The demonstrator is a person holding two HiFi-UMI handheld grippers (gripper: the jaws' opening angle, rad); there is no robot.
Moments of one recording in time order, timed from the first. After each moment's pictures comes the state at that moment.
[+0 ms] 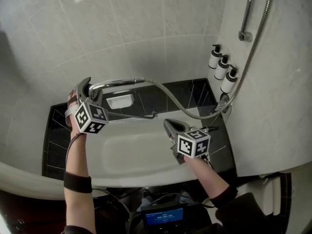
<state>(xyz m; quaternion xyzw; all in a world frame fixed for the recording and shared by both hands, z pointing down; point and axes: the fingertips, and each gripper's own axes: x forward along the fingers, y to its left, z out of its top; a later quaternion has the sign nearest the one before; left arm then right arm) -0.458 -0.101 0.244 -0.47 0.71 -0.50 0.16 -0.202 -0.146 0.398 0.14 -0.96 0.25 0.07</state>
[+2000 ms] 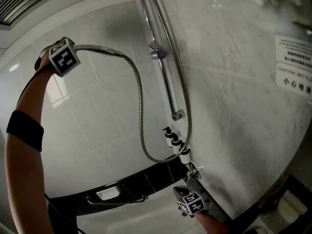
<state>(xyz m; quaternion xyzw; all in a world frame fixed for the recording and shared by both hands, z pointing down) -0.278 -0.353 -0.294 -0.41 0.60 -0.59 0.34 -0.025 -0.255 0.399 0.30 -0.94 0.11 0.13</state>
